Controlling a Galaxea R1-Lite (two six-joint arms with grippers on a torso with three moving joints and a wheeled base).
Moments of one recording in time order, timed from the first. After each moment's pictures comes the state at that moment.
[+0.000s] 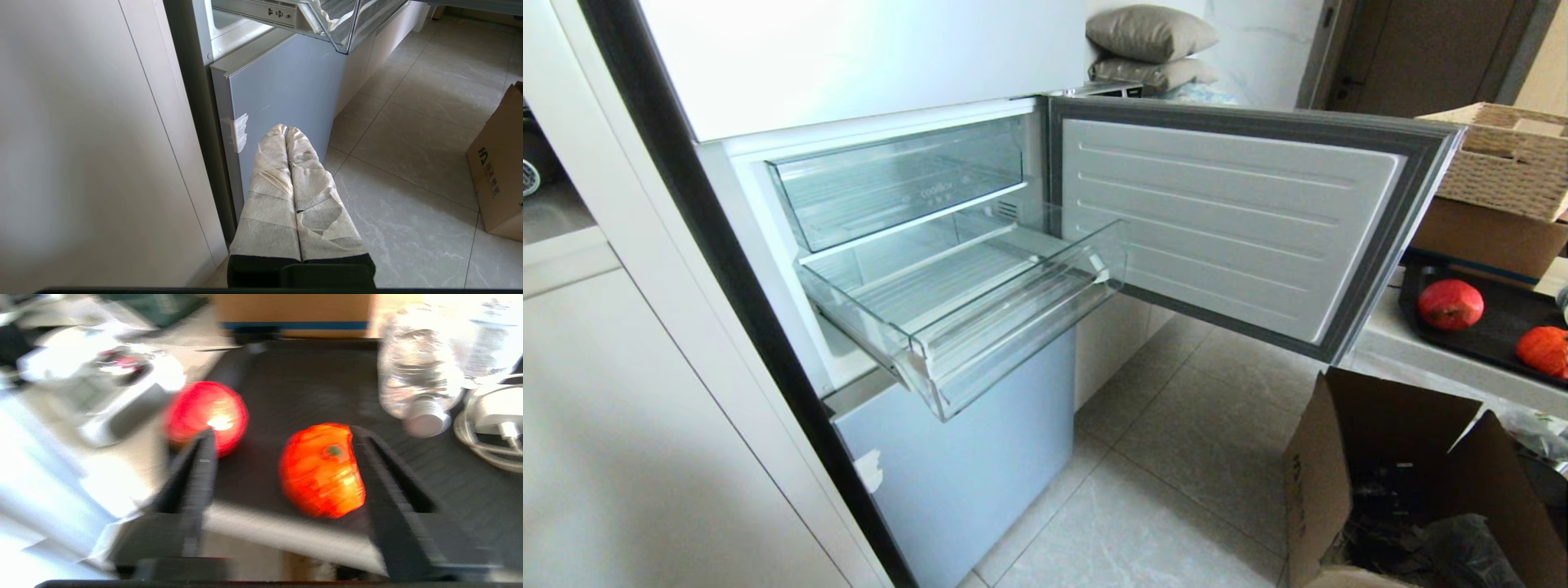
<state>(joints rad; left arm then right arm) 0.00 0.00 0.00 0.01 0.00 0.02 -0.72 1.95 -0.93 -0.99 0.36 0.16</state>
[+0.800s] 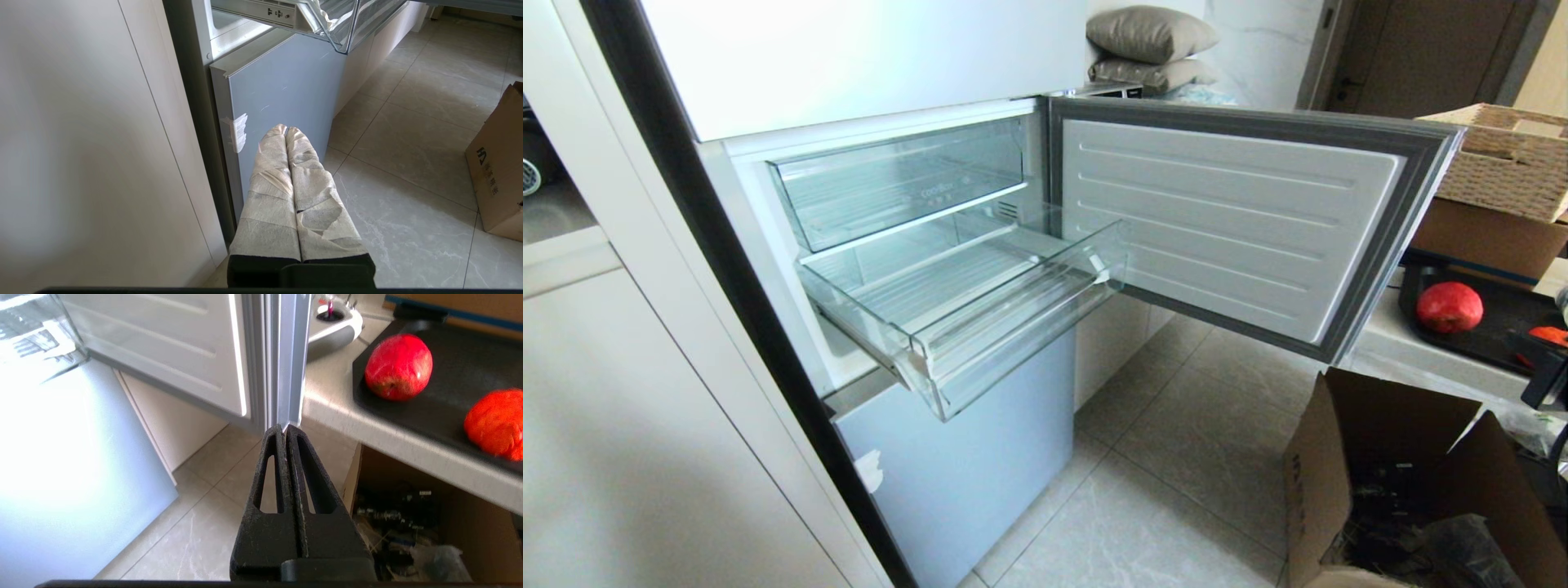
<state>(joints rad) 0.00 0.00 0.00 0.01 0.00 0.02 -0.41 1.45 -0.40 -0.99 0.34 0.01</state>
